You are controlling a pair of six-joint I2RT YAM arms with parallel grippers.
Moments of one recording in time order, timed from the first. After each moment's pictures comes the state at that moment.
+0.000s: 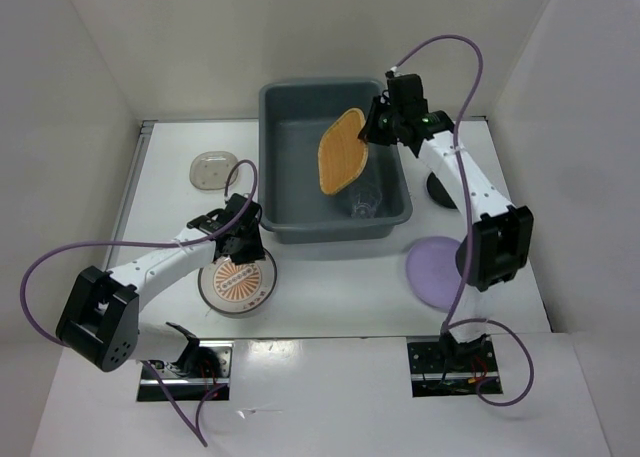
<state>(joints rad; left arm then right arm) -0.48 1.34 0.81 -0.56 -0.08 -0.71 0.32 1.75 1.74 -0.60 -0.08 0.47</state>
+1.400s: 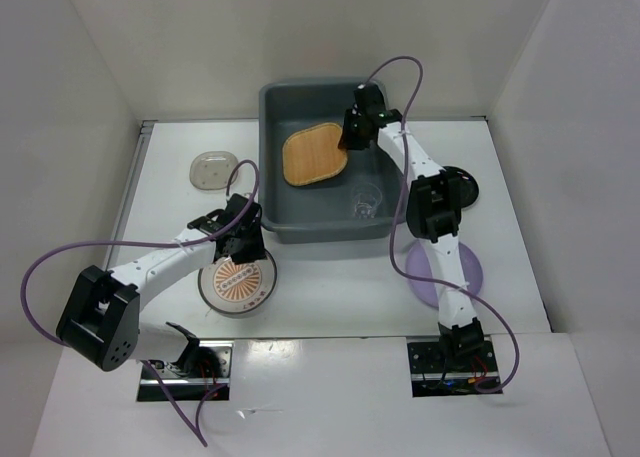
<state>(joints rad) -0.48 1.34 0.80 -0.53 -0.07 -0.68 0.31 2.49 2.35 -0.64 -0.13 0.45</state>
